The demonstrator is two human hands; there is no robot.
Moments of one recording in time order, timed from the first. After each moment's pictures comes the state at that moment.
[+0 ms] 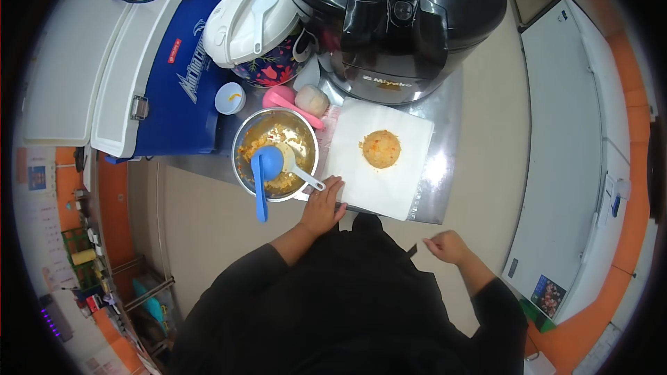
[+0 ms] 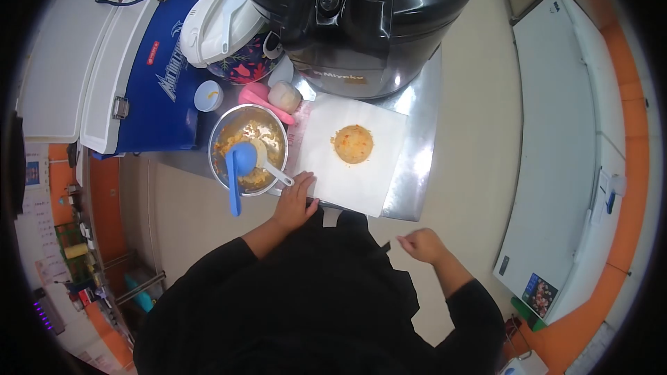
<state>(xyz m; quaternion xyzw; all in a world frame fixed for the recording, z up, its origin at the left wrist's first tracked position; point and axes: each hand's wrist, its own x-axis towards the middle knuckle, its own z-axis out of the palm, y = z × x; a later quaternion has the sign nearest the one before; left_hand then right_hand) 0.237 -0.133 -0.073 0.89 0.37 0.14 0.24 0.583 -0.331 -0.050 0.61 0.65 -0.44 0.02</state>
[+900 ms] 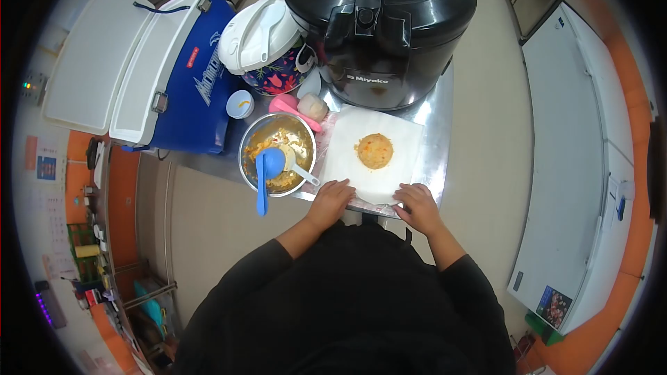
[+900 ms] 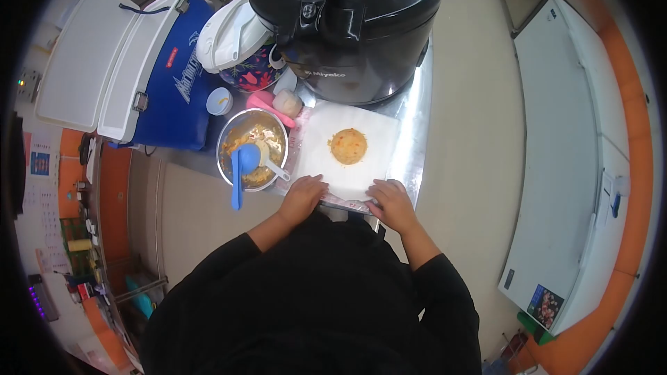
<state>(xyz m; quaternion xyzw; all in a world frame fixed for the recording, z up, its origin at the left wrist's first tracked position) 0.269 -0.135 -0.054 0.90 0.32 0.19 0.21 0.543 -0.239 -0.056 0.58 0.74 -0.16 -0.31</state>
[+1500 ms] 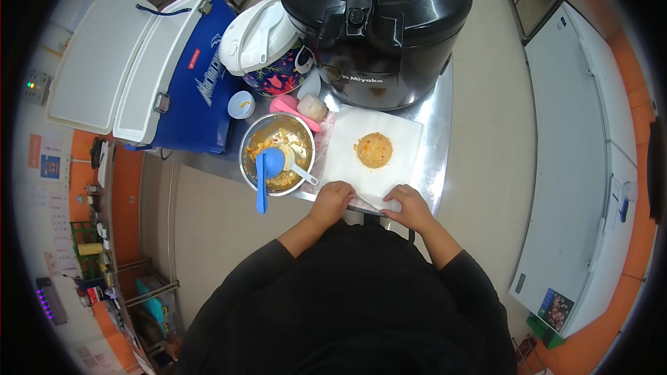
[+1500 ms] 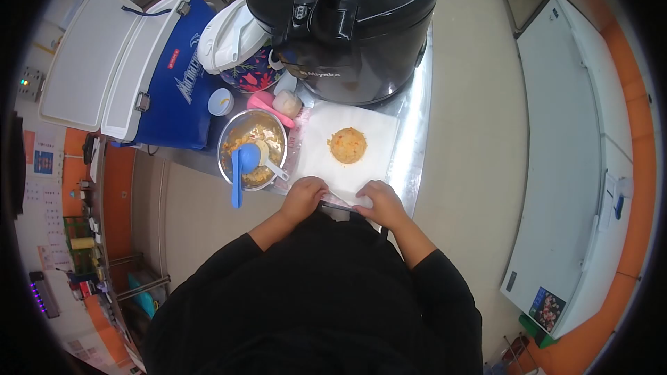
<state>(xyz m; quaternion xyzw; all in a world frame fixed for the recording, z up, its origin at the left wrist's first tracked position) 0.283 -0.131 -0.053 0.88 0.33 0.23 0.26 0.530 -0.225 -0.050 0.58 0.68 -0.31 -0.31</state>
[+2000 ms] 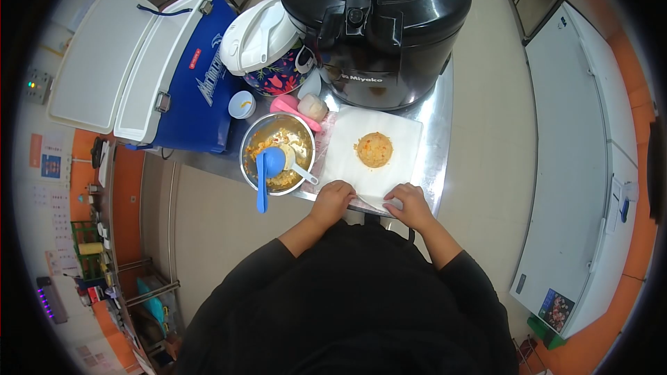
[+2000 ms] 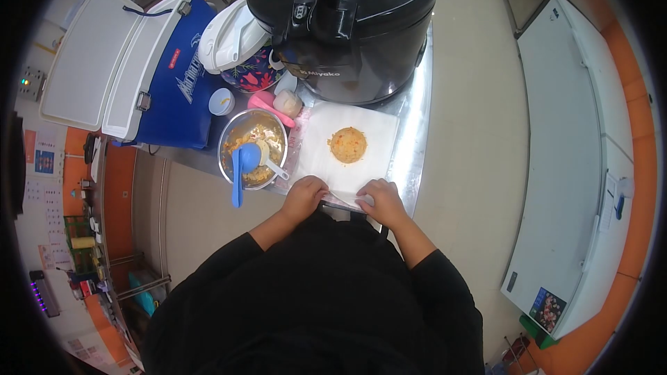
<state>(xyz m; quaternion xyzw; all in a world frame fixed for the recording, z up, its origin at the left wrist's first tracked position) 0.283 -0.133 -0.054 0.88 0.34 0.21 0.26 0.528 -0.227 -0.050 0.61 0.68 -0.29 -0.29</state>
